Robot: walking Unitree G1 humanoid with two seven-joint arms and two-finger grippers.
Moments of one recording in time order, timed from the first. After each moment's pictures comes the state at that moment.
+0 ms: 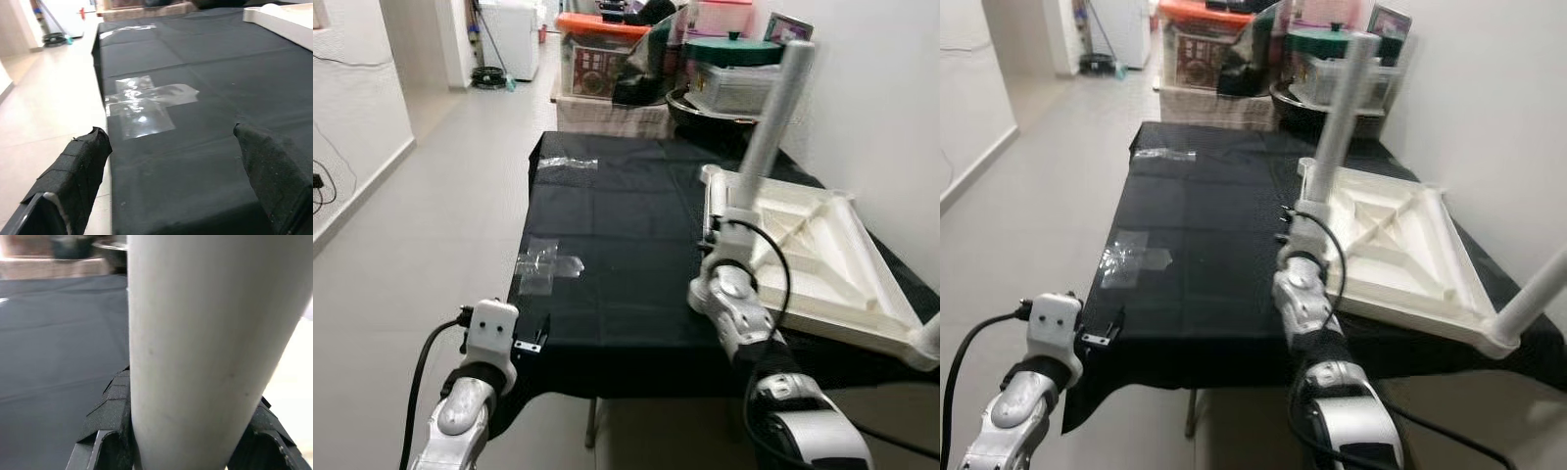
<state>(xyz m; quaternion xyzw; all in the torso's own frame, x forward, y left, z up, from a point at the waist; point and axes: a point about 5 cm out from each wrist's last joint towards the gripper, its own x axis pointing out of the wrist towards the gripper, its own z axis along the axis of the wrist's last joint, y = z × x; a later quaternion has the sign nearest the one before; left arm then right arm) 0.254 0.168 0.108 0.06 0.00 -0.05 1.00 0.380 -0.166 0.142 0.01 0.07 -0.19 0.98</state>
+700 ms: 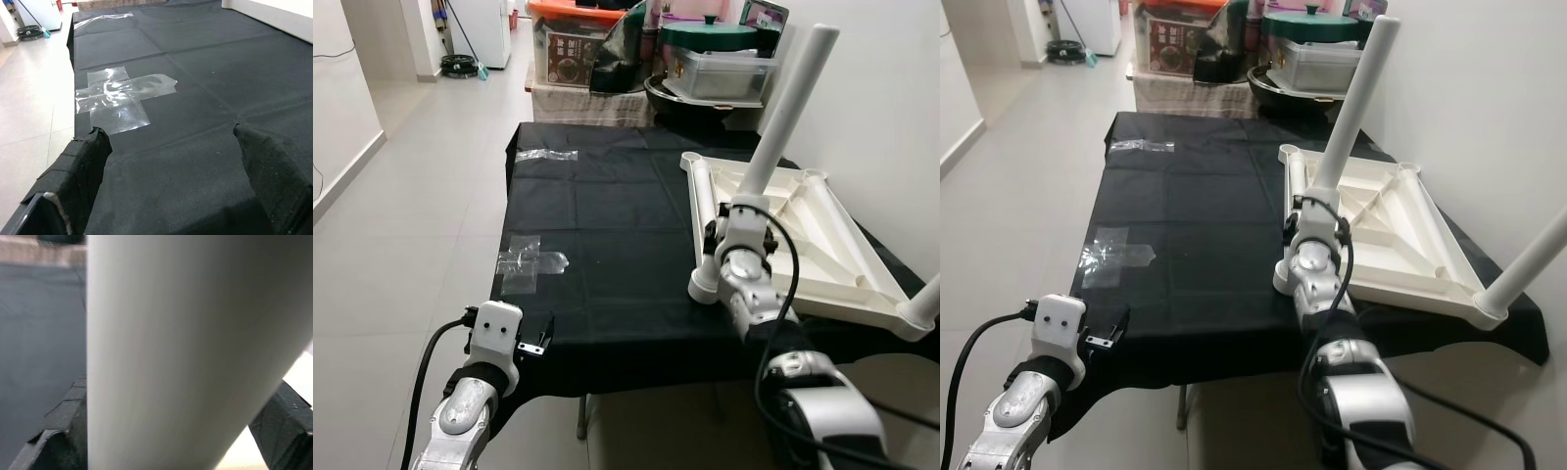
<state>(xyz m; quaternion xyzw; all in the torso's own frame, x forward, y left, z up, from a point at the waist) 0.255 0.168 0.107 0.06 0.01 -0.05 1.00 0.401 -0.177 0.185 -0.03 0.05 -0.16 0.99</state>
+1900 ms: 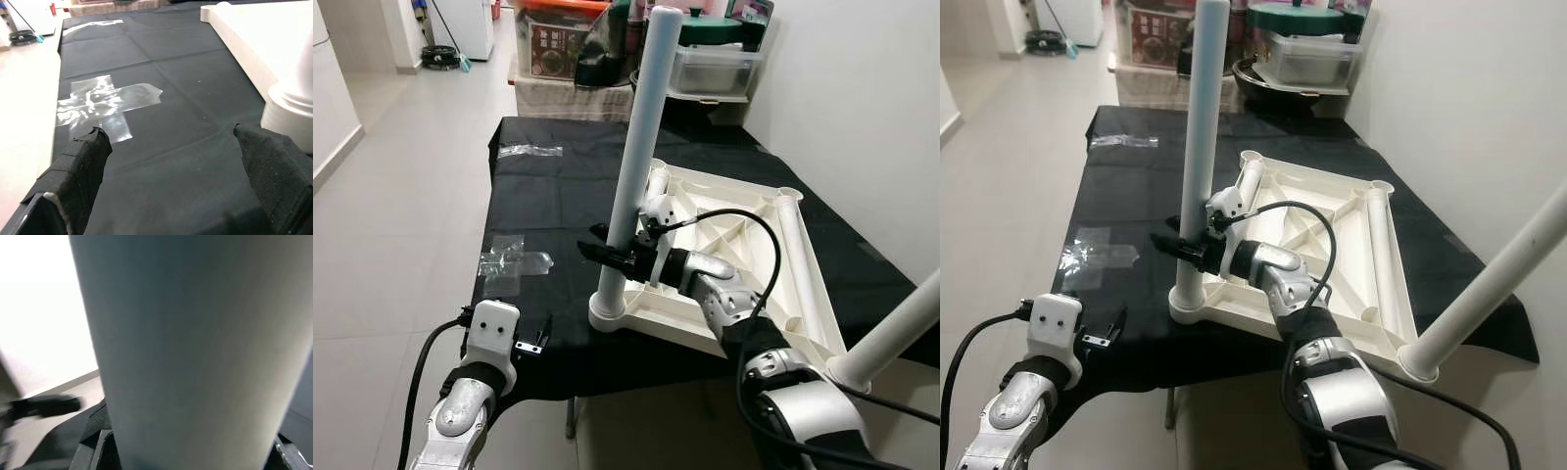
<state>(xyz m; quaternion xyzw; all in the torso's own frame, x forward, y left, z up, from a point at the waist) 0.253 0.168 0.111 0.07 0.00 -0.05 1.00 0.376 -0.078 0.175 0.04 0.00 0.47 0.88</state>
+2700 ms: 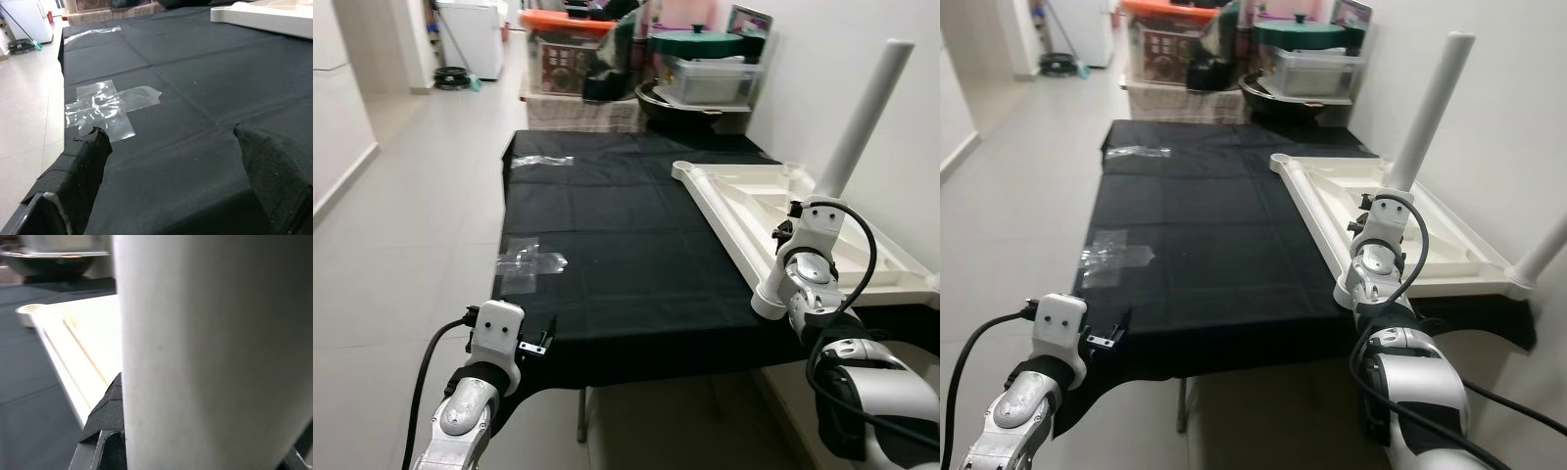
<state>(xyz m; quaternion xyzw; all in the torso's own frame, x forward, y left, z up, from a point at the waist) 0.254 0.165 0.110 0.06 0.00 -0.06 1.00 0.387 -0.259 0.170 0.00 0.06 -0.27 0.96</state>
